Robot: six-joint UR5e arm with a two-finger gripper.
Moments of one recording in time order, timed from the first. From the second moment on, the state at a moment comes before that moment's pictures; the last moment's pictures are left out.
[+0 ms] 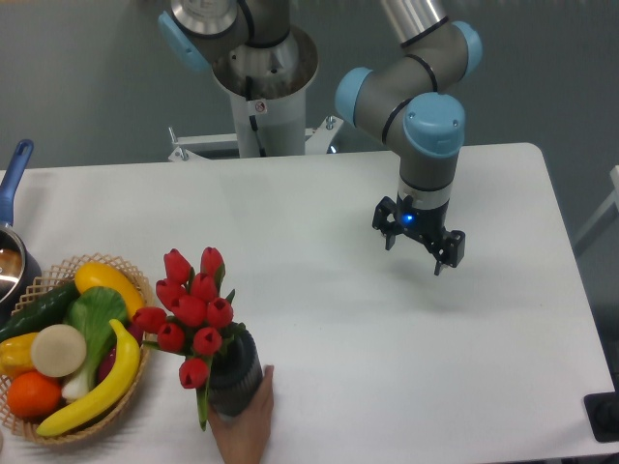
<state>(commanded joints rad) 2.71 -1.88 -1.92 -0.74 1.50 1.34</state>
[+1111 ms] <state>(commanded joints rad) 2.67 -1.88 -1.86 -0.70 0.82 1.20</state>
